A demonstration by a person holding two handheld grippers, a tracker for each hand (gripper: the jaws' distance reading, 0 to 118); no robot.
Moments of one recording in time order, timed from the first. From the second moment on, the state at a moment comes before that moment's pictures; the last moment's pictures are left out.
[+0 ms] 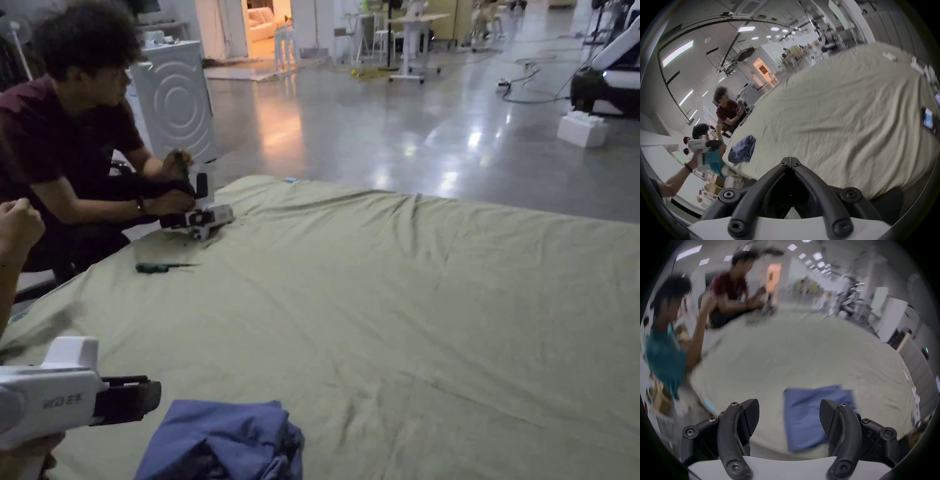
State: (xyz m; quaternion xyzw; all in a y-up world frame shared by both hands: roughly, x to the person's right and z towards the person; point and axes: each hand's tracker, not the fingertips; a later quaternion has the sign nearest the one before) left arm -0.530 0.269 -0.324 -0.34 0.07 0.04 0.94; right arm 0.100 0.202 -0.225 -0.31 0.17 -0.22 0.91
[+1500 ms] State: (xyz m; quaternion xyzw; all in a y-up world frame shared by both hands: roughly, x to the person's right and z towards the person) left arm -0.229 0.383 -0.190 -0.01 -0.07 -0.04 1.00; right arm 0.110 0.358 -0.172 -0.02 0.01 0.03 1.00
